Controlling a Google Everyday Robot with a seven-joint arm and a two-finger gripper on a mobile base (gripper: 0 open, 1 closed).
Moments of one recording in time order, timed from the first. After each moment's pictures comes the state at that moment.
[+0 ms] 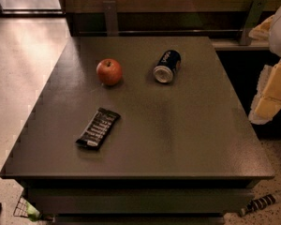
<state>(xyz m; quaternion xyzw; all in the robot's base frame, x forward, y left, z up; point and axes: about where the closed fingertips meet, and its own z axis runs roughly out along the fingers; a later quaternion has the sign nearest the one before) 0.438 -0.214 0.985 -0.60 0.78 -0.04 0.17</state>
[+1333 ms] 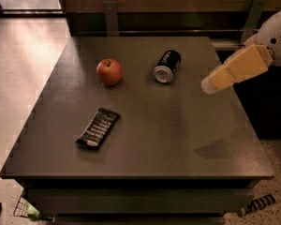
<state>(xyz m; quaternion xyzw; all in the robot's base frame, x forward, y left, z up) 0.473 -0.179 0.981 -0.37 0.86 0.15 0.31</state>
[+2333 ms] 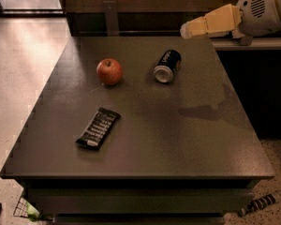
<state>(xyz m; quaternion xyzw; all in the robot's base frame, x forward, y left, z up) 0.573 -0.167 1.000 -0.20 0.88 0.24 0.37</state>
